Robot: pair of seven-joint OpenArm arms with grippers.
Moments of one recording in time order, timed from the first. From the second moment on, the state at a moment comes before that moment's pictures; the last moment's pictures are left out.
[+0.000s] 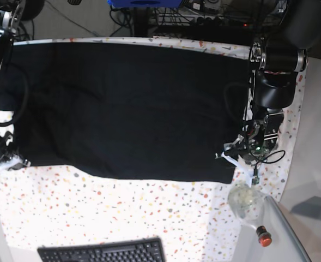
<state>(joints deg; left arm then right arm) -25.3 -13.0 1.0 31.9 -12.1 -5.0 17.9 8.3 17.9 19.0 78.4 31.4 10.0 -54.5</state>
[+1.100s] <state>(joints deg) 0.9 -14.4 -5.9 80.9 -12.9 -2.8 54.2 7.9 17.9 18.7 78.3 31.4 10.1 -54.4</state>
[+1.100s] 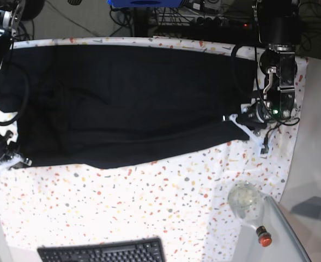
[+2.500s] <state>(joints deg) -8.6 -14.7 -14.3 57.5 -29.3 -7.8 38.9 6.6 17.8 18.7 78.2 31.4 10.1 -54.4</state>
